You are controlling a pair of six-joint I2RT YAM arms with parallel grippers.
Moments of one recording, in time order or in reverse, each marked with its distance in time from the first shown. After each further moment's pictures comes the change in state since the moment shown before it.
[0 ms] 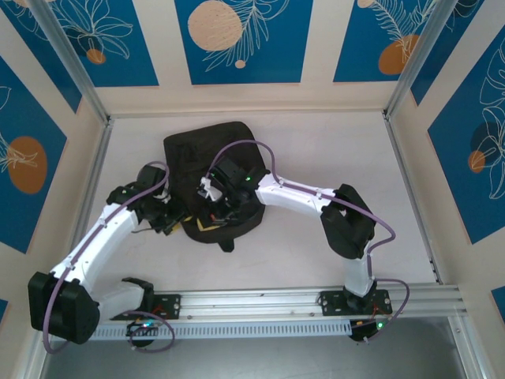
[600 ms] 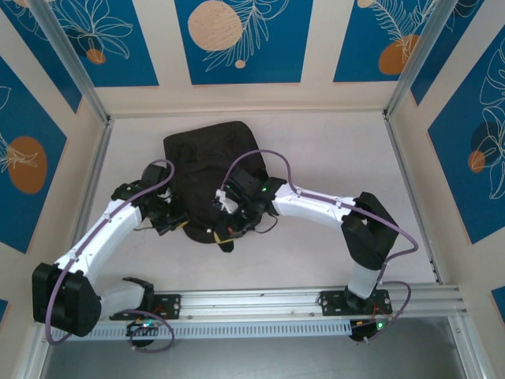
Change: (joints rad) left arm -0.007 0.038 0.008 -0.003 -0.039 0.070; right arm -0.014 -0.186 -0.248 -0.010 0.020 -0.049
